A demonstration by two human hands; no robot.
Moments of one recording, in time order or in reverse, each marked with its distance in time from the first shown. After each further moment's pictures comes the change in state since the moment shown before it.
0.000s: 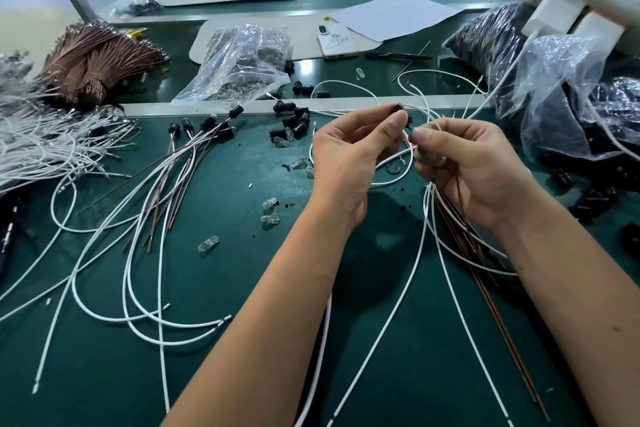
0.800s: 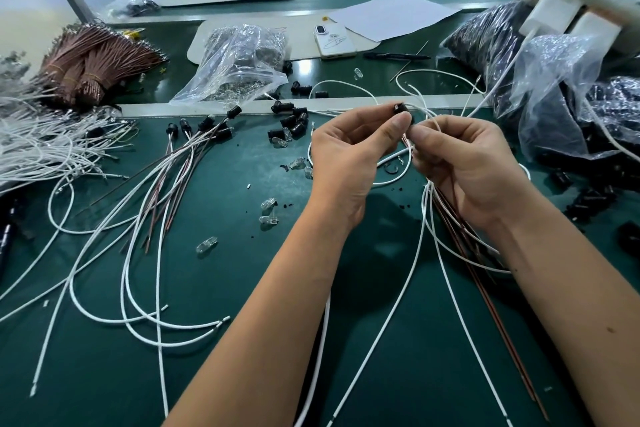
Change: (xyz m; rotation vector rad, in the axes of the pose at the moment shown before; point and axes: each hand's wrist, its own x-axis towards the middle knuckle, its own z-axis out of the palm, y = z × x) left_hand -0.002 -0.001 0.000 0.025 -0.054 0.078; right_hand 0.000 0.003 0.003 0.012 0.033 -0.058
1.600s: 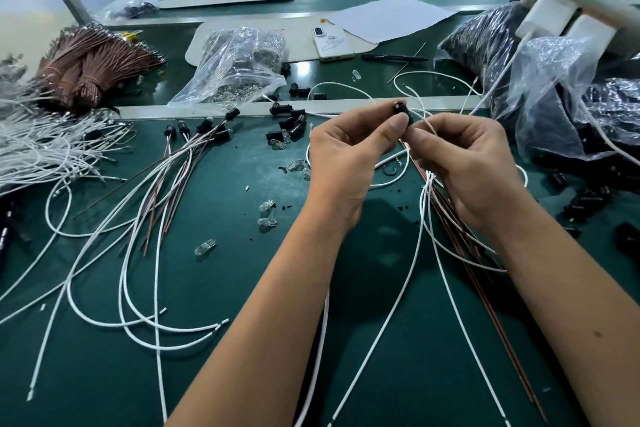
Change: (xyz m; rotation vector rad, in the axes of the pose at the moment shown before) left_hand 0.002 -0.002 -0.002 0.001 -0.031 0.050; right_hand 0.002 0.006 -0.003 -0.132 -0.005 -0.183
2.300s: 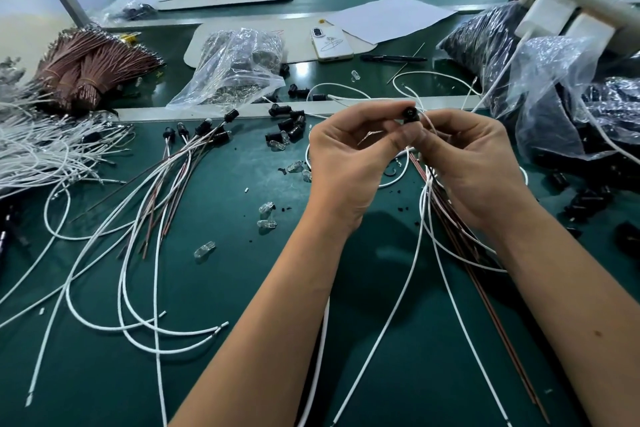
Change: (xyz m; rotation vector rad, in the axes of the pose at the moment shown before) left_hand -0.001 -0.002 0.001 0.009 -0.132 0.210; right_hand 0.002 0.001 0.001 0.104 -0.053 -0.096
